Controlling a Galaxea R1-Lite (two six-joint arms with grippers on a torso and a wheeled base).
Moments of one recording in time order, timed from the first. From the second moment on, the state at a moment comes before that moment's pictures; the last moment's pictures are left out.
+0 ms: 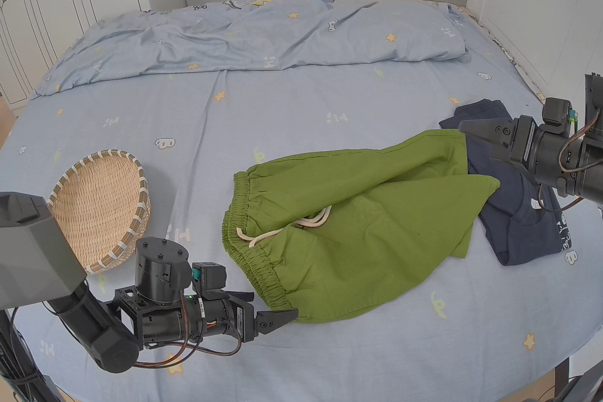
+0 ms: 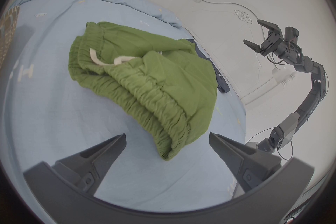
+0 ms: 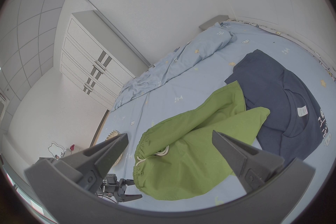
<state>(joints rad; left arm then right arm) -0.54 1.96 -0.36 -1.08 -0.32 -0.29 0.33 1.43 -0.90 -0.23 0.16 0.49</state>
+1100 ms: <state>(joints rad) -0.53 2.03 -0.40 -1.05 -0.34 -0.42 0.33 1.43 -0.90 -0.23 0.16 0.49</state>
